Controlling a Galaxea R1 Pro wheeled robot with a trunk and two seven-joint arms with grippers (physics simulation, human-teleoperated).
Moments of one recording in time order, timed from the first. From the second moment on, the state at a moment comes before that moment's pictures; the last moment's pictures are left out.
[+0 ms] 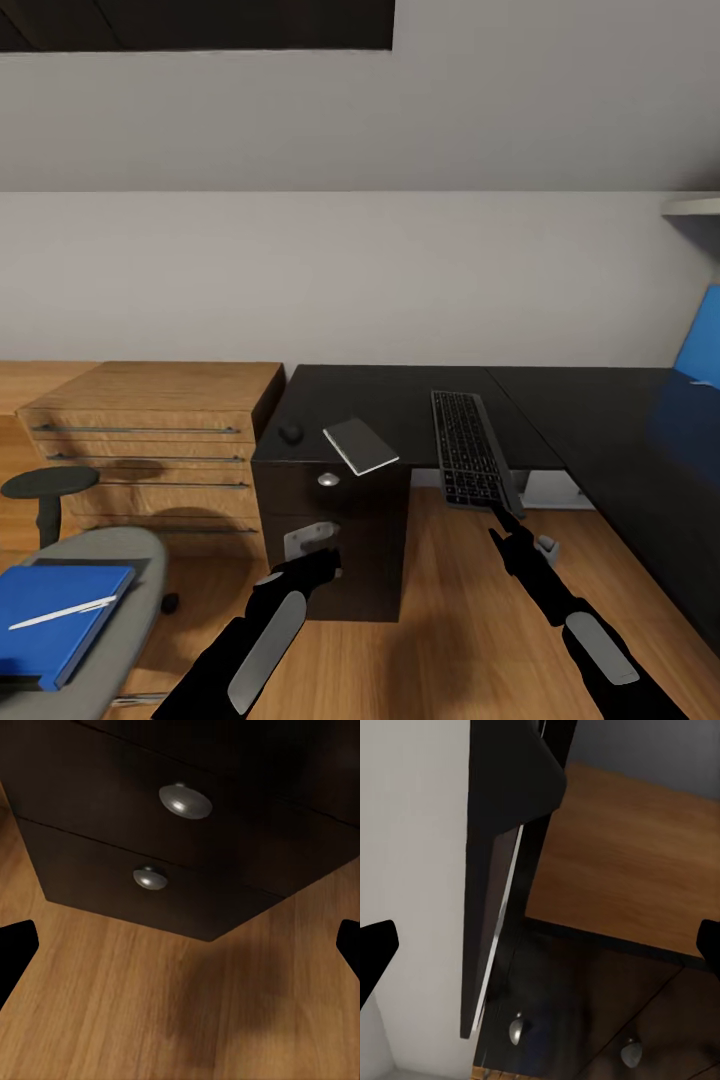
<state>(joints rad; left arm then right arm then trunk) -0.40 -0.07 -0.47 -1.14 0.74 0.39 0.60 -0.43 -0.18 -0.01 -0.67 -1.32 0.25 0.66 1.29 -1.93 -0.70</state>
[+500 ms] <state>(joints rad) -0.40 -0.07 -0.47 -1.14 0.74 0.39 0.60 -0.43 -0.18 -0.01 -0.67 -1.32 0.25 0.66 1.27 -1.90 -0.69</state>
